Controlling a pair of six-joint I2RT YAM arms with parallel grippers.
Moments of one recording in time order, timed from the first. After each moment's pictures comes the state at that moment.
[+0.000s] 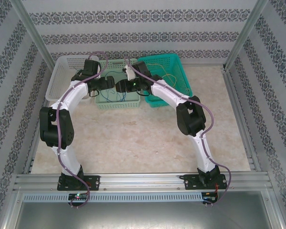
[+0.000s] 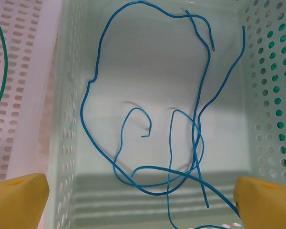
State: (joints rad) left arm -0.11 1.84 1.54 -0.60 0.06 -0.32; right arm 0.57 2.31 2.00 -0.37 -0.57 0.39
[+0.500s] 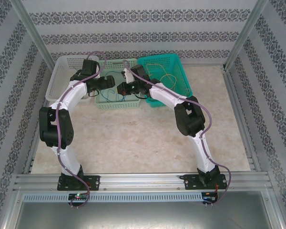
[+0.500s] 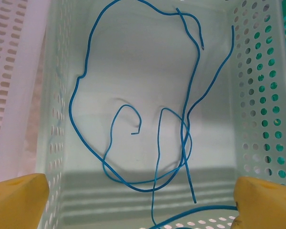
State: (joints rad) left arm -0.09 1.84 1.54 -0.59 0.12 -0.35; right arm 0.59 2.31 1.94 -0.29 -0.57 0.44
